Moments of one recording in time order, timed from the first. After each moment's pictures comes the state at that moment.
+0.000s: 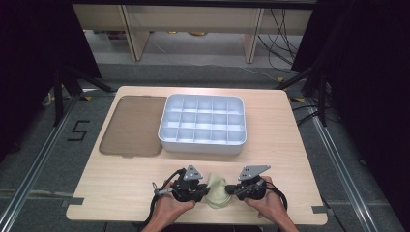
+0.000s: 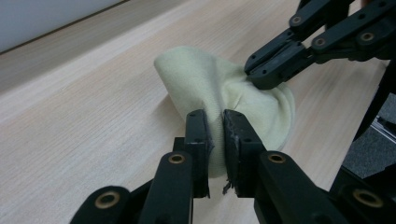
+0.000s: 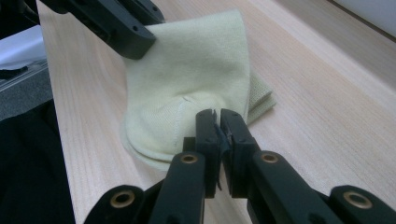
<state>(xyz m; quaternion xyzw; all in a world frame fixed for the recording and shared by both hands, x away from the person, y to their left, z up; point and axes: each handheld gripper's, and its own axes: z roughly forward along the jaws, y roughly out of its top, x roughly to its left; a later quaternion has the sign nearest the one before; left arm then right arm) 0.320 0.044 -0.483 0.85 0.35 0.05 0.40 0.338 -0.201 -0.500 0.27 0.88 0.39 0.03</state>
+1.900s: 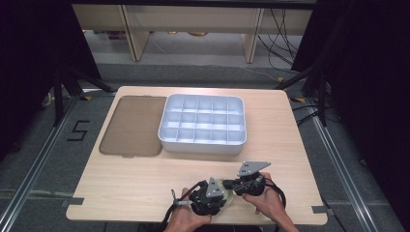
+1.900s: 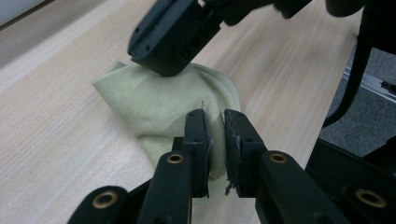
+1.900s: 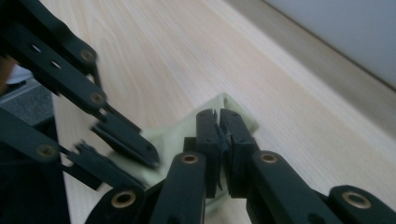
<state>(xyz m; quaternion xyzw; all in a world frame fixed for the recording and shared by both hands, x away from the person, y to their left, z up) 0.296 -0.004 -0.496 0.88 0.27 0.07 0.38 0.342 -0.195 -0.489 0.28 0.87 0.41 0.04</state>
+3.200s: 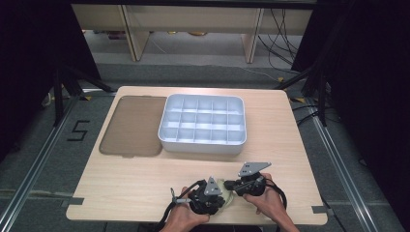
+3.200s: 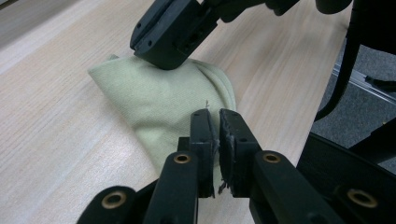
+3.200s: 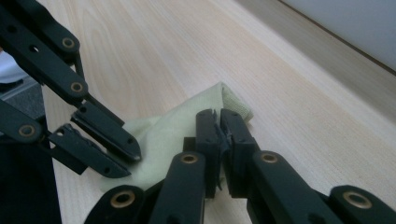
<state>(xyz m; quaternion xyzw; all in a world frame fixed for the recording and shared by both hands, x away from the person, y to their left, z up) 0.300 0.000 -0.496 0.89 0.26 0.04 0.38 0.345 -0.200 -0.494 0.28 0.87 0.40 0.04</state>
